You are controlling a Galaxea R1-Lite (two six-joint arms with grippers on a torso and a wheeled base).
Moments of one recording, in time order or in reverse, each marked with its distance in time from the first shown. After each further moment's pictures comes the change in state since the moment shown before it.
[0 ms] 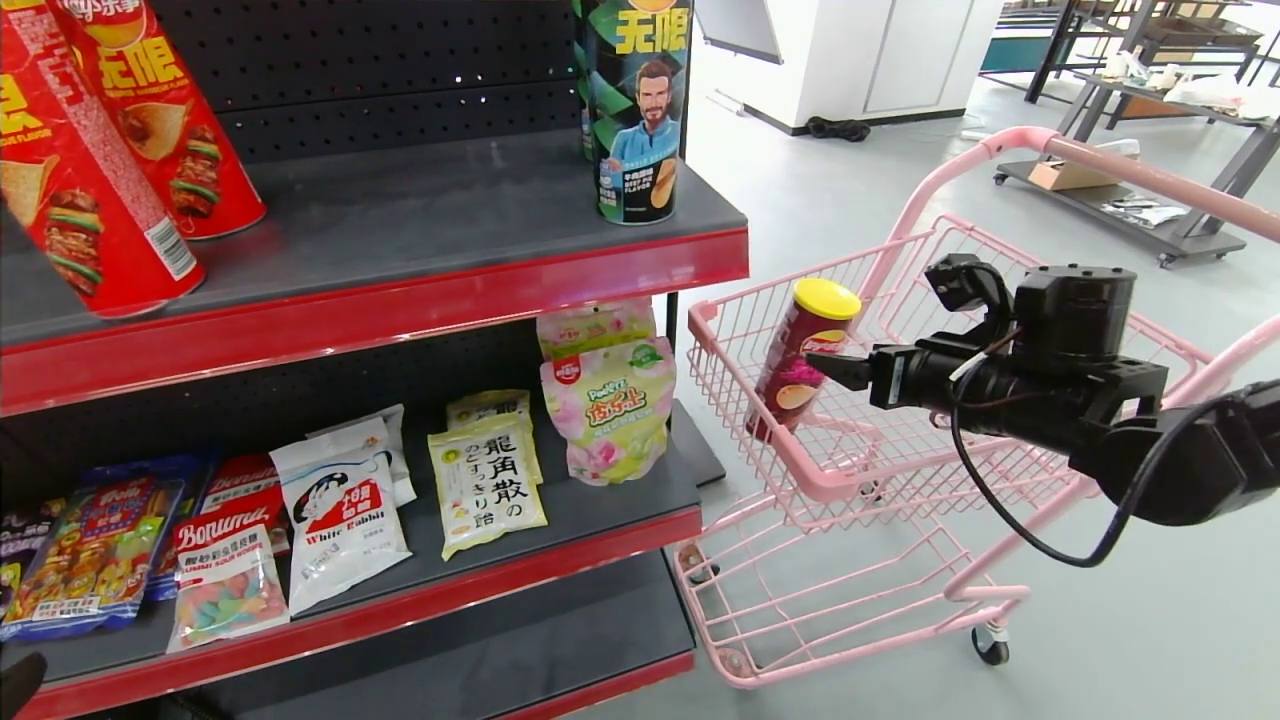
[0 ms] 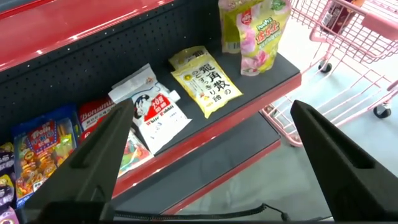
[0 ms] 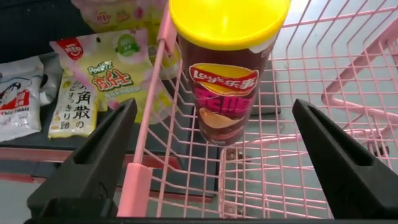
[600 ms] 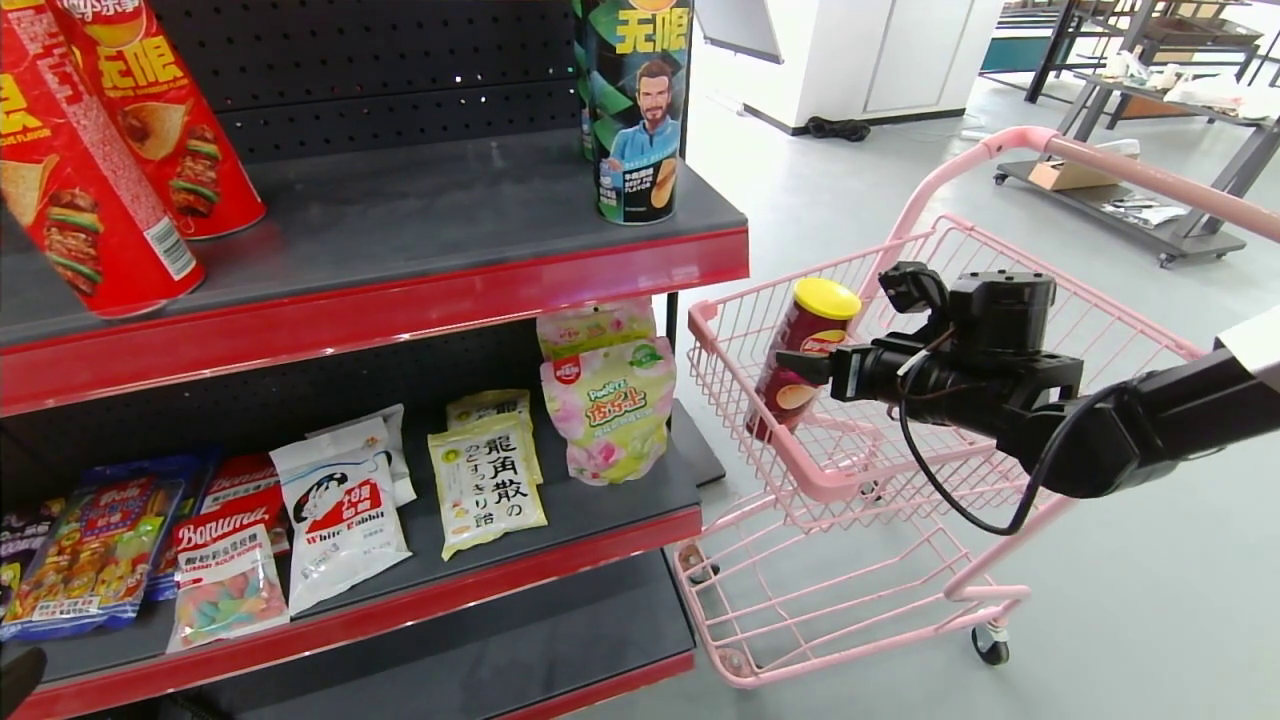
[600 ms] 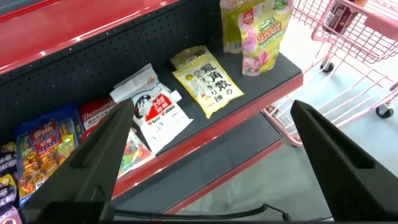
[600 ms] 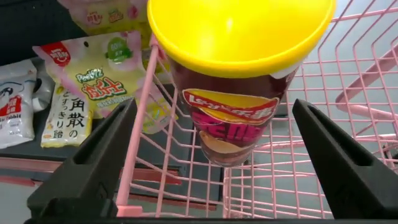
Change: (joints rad) left arm 0.000 0.008 -0.004 0.001 0.009 0.002; right arm 0.018 0.146 -0.134 0.000 -0.003 0.022
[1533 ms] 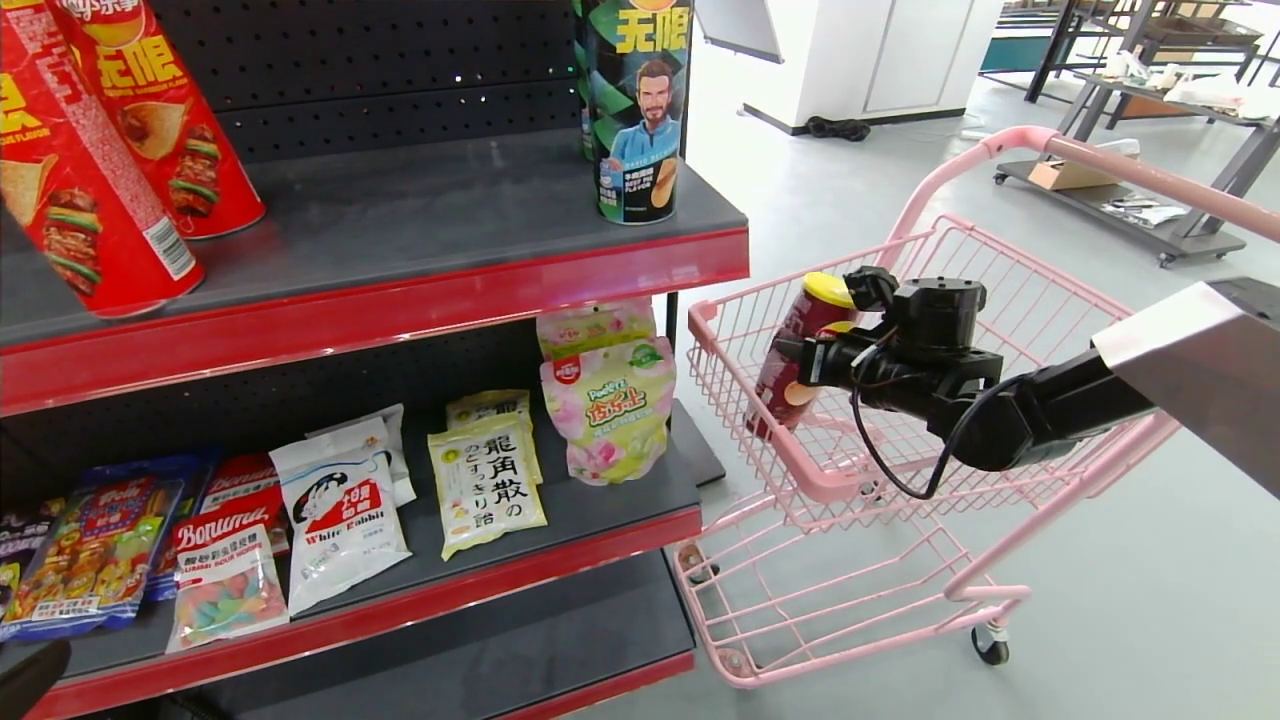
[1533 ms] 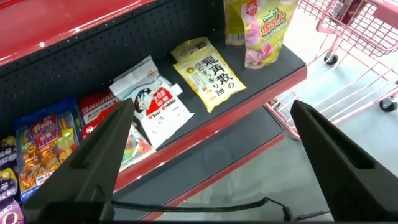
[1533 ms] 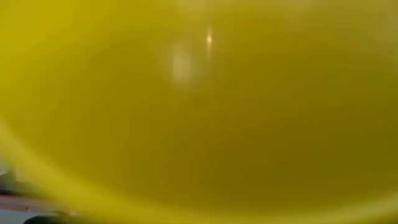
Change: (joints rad) left arm 0.000 0.036 0.002 -0.001 0.008 0.000; right arm -0.003 0.200 -0.217 -0.005 -0.025 0.049
